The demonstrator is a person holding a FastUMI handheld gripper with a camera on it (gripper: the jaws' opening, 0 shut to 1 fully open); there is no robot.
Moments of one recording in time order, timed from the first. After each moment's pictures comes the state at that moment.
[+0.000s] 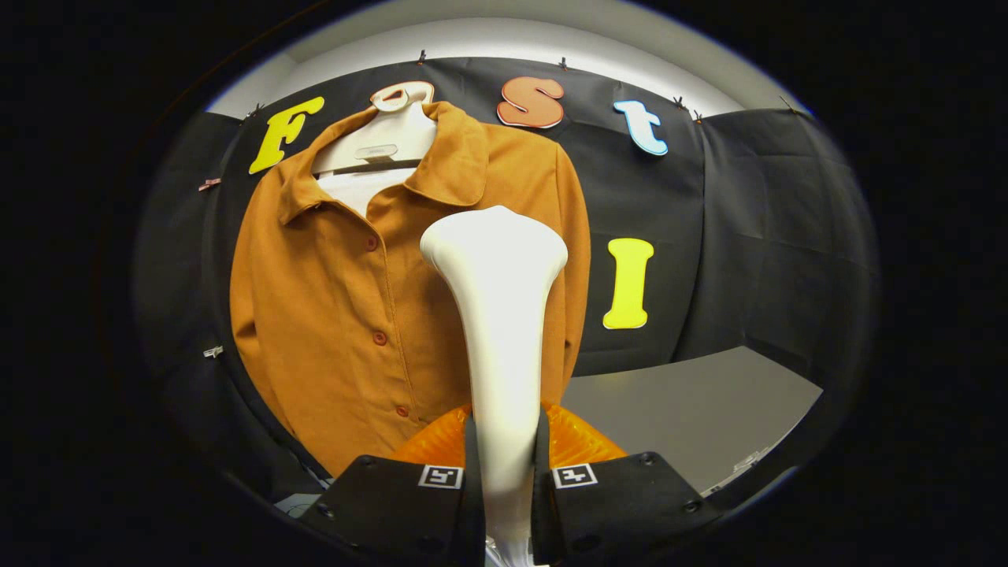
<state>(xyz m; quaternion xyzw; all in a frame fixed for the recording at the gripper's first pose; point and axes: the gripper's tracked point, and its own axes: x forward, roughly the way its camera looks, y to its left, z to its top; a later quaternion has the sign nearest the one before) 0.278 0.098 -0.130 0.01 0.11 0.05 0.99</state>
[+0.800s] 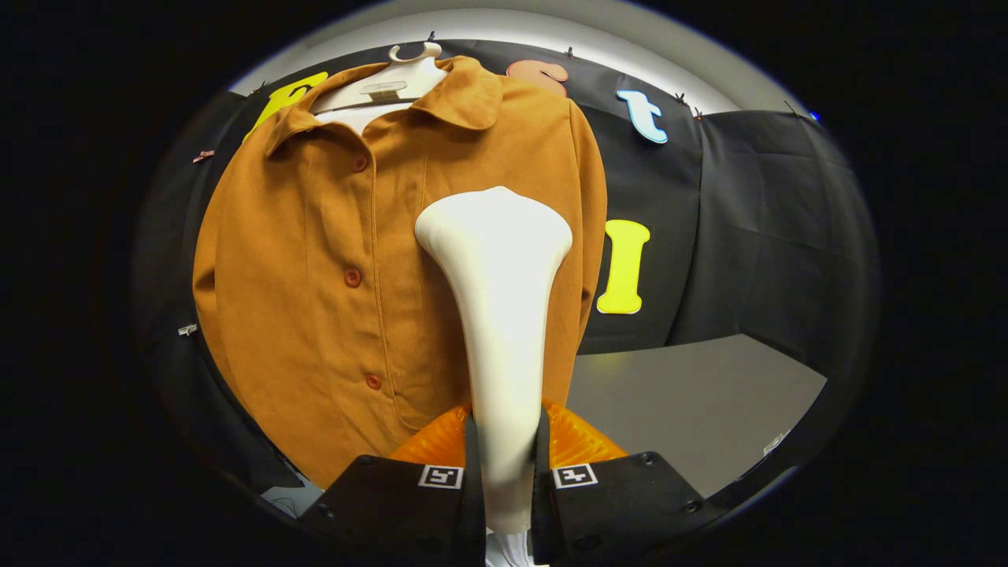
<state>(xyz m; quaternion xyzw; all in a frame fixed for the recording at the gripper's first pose) 0.288 0.104 -0.198 -0.02 0.13 0.02 0.99</state>
